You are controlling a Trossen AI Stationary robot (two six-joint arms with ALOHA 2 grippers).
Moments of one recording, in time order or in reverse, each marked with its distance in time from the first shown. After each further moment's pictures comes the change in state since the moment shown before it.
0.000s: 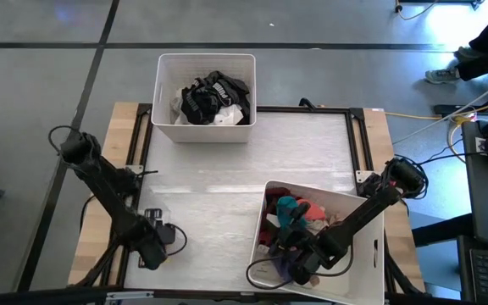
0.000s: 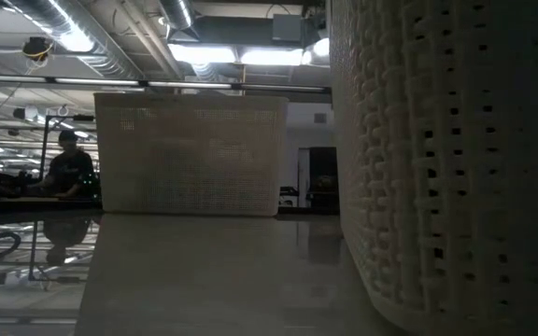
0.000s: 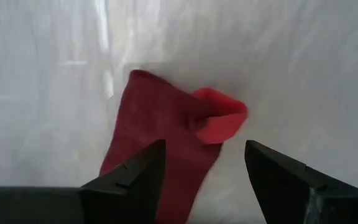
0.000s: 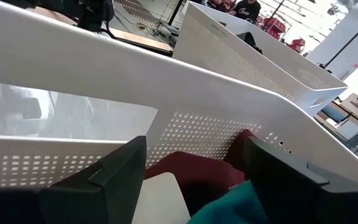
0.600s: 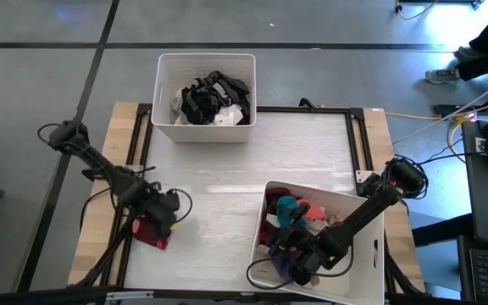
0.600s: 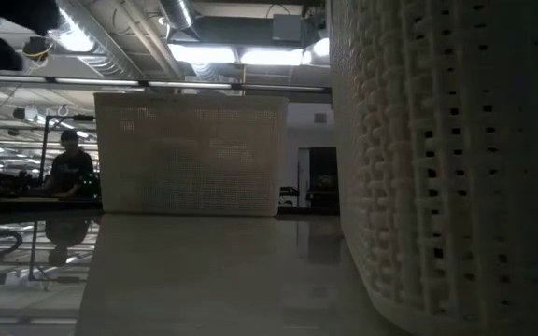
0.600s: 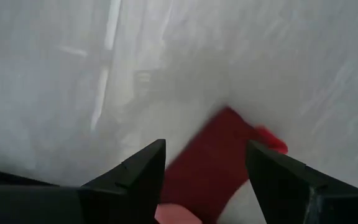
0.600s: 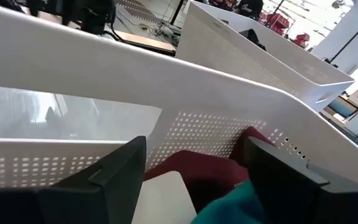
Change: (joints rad) left arm 0.278 -0.253 0.001 -0.190 -0.032 0.028; right arm 0.002 0.000 0.000 0.005 -0.010 0.030
